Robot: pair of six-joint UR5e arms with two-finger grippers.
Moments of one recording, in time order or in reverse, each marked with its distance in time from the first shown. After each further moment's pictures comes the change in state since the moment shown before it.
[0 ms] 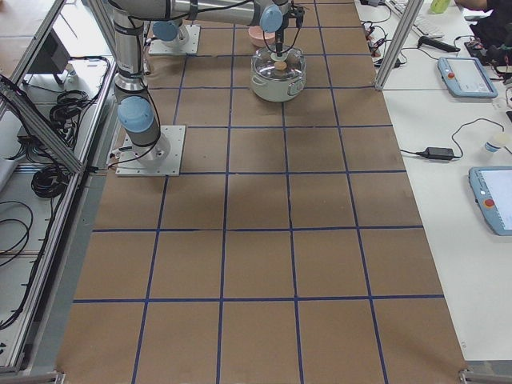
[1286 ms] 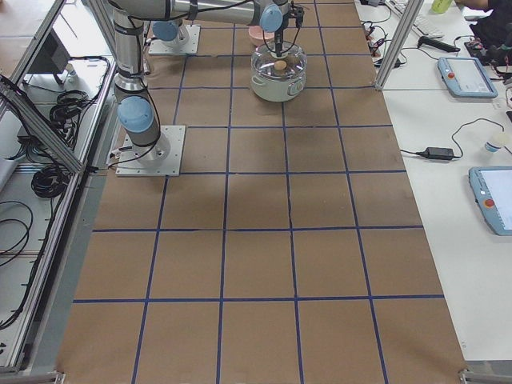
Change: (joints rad) left arm 0.000 0.001 0.002 0.000 0.000 0.002; right arm 0.000 -0.001 0.000 0.010 0.002 -0.002
